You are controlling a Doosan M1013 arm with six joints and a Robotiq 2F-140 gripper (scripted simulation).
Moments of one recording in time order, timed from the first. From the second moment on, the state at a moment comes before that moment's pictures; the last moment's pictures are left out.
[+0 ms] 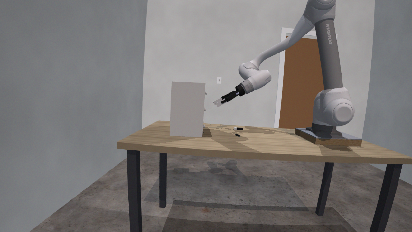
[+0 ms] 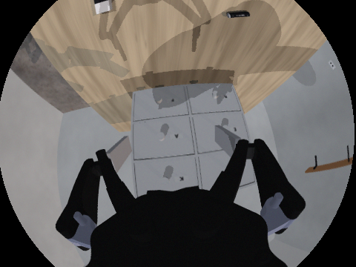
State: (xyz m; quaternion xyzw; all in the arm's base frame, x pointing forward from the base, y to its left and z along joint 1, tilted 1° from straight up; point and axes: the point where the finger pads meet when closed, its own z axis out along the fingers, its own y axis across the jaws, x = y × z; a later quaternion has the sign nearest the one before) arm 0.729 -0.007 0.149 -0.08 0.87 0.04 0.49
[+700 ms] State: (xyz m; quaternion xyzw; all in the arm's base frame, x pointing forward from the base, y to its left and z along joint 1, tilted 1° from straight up) arm 0.714 -0.009 0.163 -0.08 0.90 0.03 0.42
